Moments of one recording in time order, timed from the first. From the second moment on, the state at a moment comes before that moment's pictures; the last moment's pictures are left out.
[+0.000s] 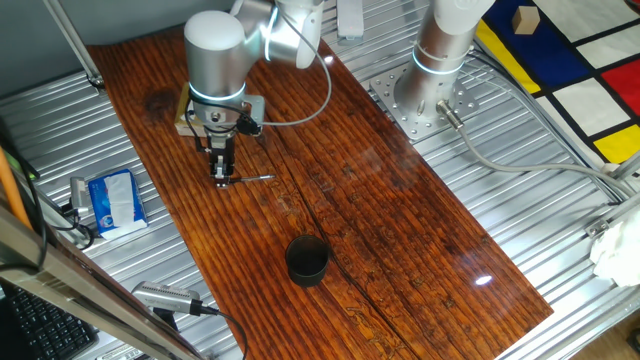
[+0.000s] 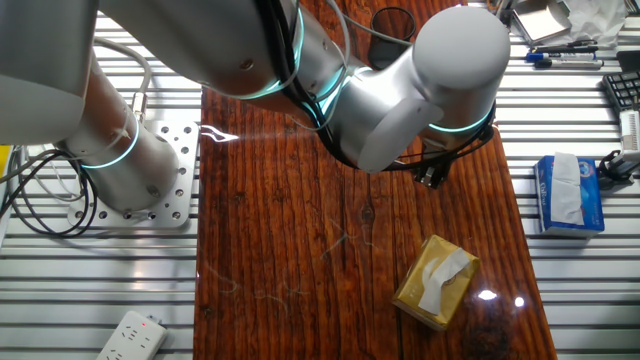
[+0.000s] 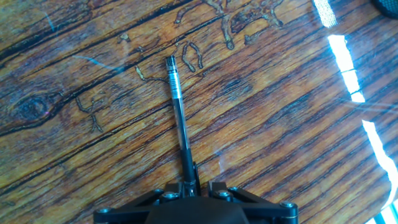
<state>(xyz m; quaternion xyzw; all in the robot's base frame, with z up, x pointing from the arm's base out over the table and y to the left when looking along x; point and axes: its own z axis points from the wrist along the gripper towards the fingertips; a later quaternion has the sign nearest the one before) 0.581 -0.001 0.011 -0.97 0.24 -0.08 0.06</state>
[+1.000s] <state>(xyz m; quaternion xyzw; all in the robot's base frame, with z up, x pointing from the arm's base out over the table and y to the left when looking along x) 0.585 0.000 0.012 -0.97 0.23 -0.09 0.04</state>
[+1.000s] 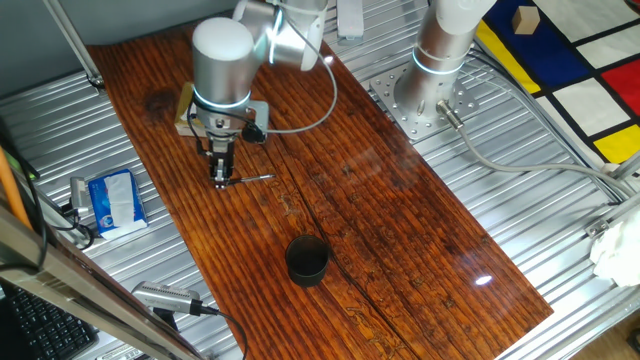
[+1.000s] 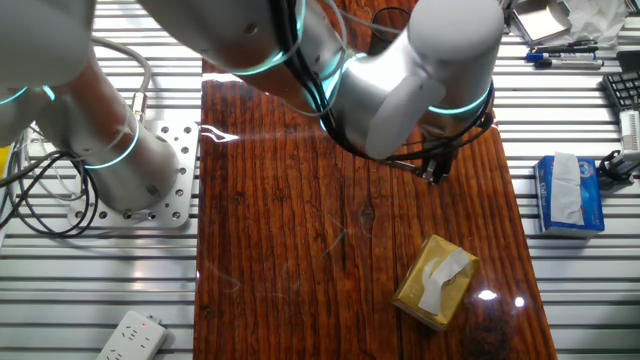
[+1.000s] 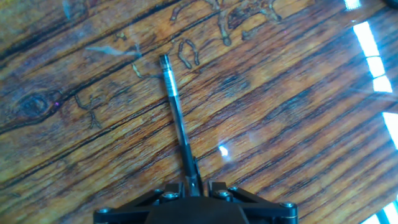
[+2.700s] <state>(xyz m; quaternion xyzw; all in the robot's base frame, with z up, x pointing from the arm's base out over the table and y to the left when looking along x) 0.582 0.003 0.020 -0.97 0.23 -0.07 0.06</state>
